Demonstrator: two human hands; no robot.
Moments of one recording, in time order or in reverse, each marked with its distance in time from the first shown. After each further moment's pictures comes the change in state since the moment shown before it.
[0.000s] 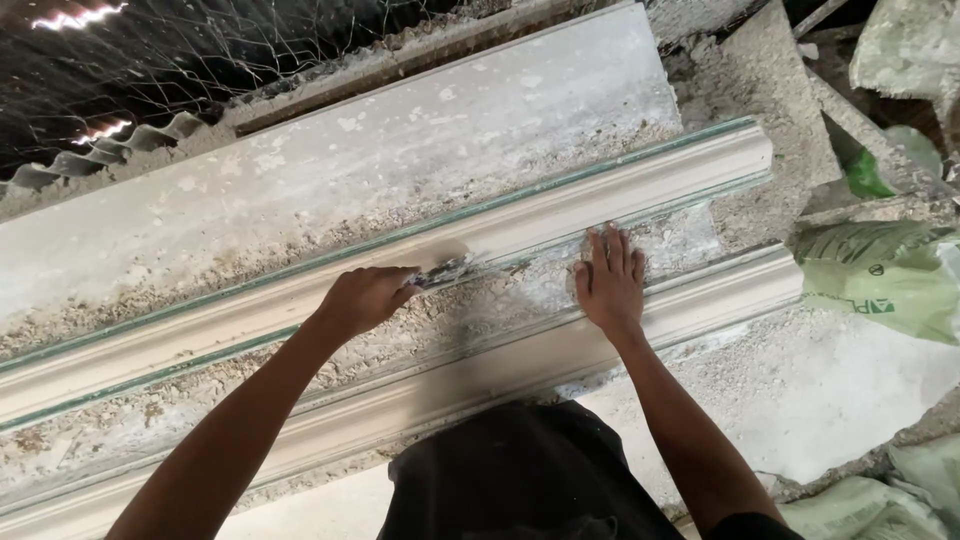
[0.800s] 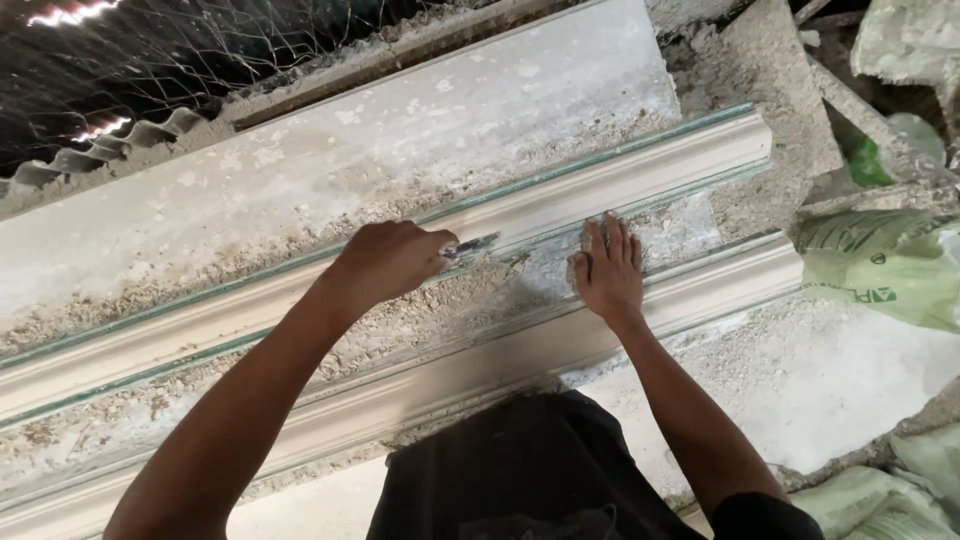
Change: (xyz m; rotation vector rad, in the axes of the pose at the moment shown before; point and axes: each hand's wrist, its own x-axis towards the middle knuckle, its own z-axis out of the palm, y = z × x) left_hand 0.001 0.082 -0.106 0.080 -0.076 0.148; right_hand 0.005 0.002 0.000 0.026 0.086 -0.085
